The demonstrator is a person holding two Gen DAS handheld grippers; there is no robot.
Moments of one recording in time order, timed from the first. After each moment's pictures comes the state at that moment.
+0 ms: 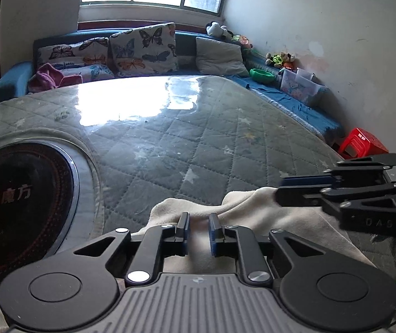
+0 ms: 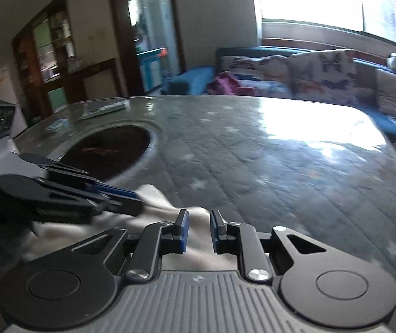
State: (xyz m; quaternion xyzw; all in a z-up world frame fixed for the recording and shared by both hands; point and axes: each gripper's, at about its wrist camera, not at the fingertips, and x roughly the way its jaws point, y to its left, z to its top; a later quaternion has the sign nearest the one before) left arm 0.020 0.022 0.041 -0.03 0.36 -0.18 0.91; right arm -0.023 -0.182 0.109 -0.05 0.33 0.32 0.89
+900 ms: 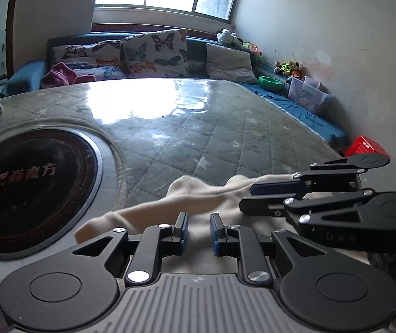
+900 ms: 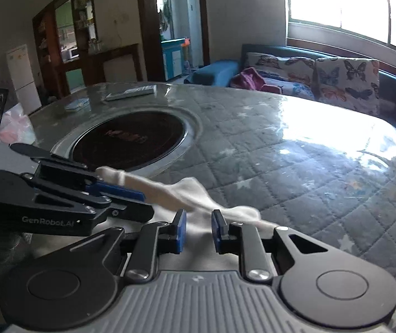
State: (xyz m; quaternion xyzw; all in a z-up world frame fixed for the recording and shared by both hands) left arm -0.018 0.044 0.042 -0.04 0.35 -0.16 0.92; right arm -0.044 -0.136 0.100 -0.09 0.33 0.35 0.87
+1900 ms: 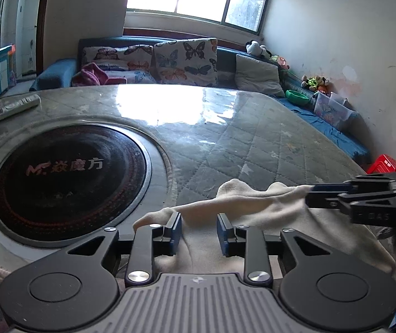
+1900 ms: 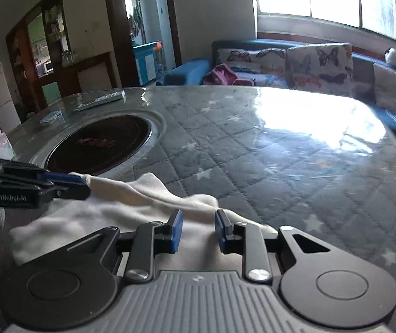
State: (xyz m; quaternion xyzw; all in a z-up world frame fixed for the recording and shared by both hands) left arm -0.029 0.082 0.046 -0.07 0.33 -0.10 0.94; right arm -0.038 -0.183 0.096 -0.05 0.34 0.29 0.89
